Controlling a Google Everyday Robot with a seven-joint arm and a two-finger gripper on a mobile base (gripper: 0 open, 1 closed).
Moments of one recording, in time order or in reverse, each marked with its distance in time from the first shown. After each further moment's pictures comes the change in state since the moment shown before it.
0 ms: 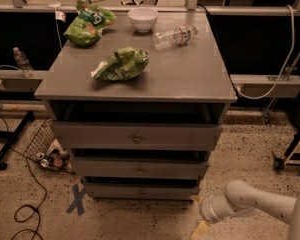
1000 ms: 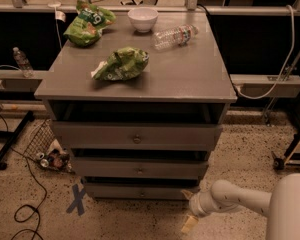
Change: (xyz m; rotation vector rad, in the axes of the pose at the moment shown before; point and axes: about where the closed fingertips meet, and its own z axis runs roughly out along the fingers) arm -0.005 -0.041 0.052 0.081 0.023 -0.100
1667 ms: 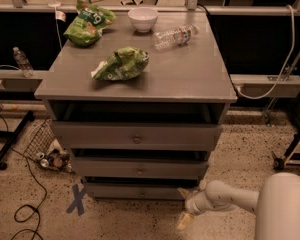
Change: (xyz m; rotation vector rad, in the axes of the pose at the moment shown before) arm 0.006 -0.018 0.032 0.029 0.007 -0.037
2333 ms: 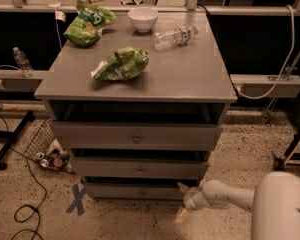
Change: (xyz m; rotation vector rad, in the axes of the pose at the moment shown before) arm 0.000 -0.031 0.011 0.095 0.020 -0.041
